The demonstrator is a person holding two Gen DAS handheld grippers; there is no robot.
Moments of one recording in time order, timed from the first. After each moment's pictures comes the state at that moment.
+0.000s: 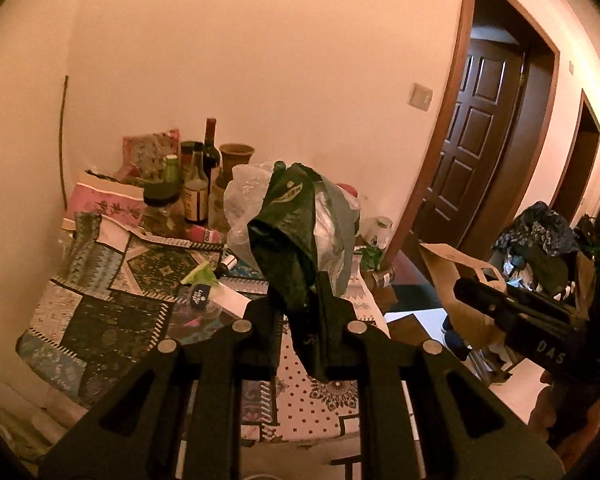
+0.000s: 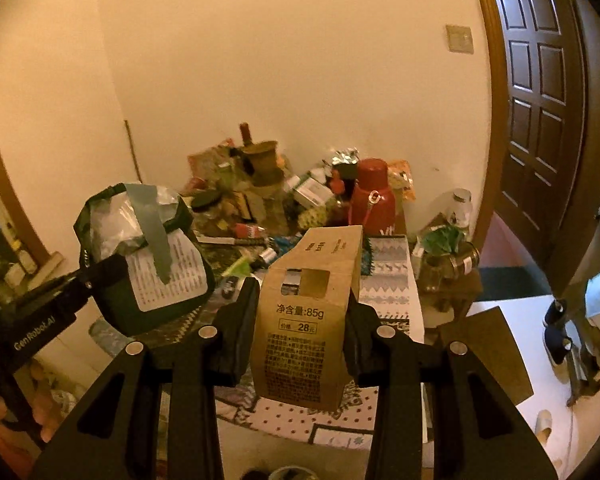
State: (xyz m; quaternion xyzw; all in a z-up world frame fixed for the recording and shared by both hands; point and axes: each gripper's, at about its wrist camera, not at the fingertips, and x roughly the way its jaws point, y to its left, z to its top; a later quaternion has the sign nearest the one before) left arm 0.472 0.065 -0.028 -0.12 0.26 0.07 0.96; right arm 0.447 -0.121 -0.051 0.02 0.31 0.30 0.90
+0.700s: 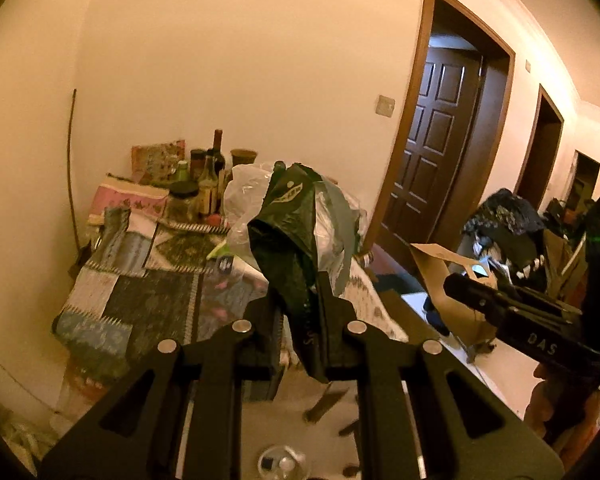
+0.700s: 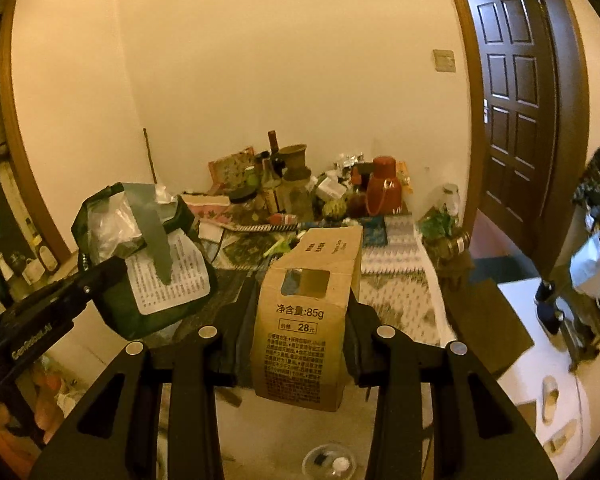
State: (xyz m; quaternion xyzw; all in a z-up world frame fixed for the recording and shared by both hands) left arm 0.280 0.096 -0.023 -0.10 0.24 0.02 0.97; right arm 0.271 -0.093 -0.043 0.04 0.29 0.26 0.92
